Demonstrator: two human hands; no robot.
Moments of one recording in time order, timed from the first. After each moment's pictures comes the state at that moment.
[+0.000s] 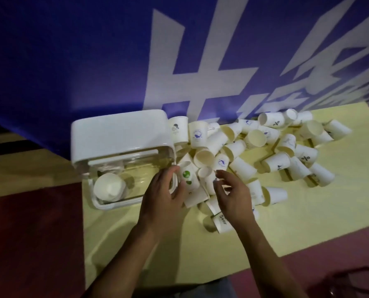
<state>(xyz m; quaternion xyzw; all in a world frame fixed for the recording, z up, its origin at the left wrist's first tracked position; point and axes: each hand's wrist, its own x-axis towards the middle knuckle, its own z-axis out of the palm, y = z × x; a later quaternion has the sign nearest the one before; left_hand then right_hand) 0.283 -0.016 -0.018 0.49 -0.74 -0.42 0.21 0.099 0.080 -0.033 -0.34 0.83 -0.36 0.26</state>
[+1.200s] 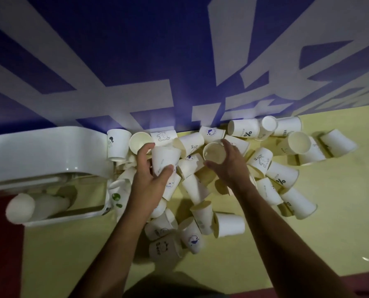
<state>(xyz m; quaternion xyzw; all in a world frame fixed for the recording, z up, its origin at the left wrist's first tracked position) 0.044 -0.035 -0.030 0.61 -0.52 -0.55 0.24 -0.186 0.009 -0.102 -0.41 0.83 -0.20 0.32</state>
